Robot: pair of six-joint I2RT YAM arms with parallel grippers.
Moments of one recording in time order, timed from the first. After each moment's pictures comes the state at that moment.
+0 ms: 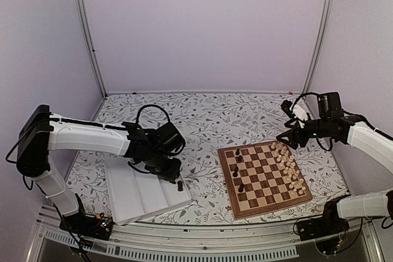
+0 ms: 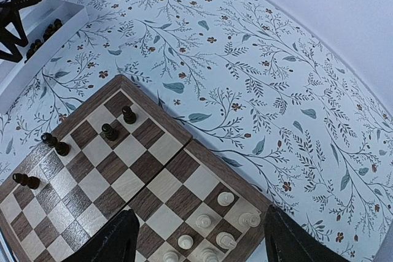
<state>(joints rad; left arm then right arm) -0.99 1.66 1.05 -0.59 -0.12 -0.58 0.18 1.13 0.78 -0.40 -0.48 -0.54</state>
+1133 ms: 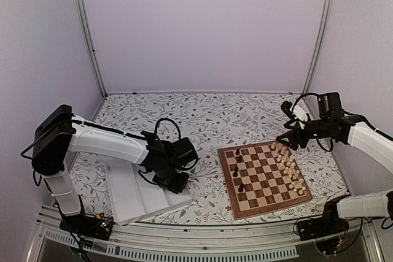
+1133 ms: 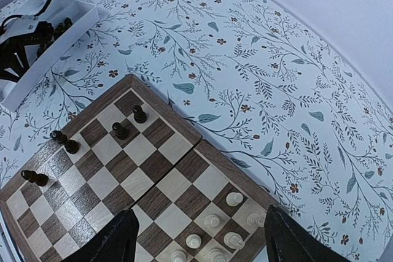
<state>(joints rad) -1.08 1.82 1.10 -0.64 -0.06 -0.68 0.18 1.12 0.78 -0.42 -0.51 -0.56</state>
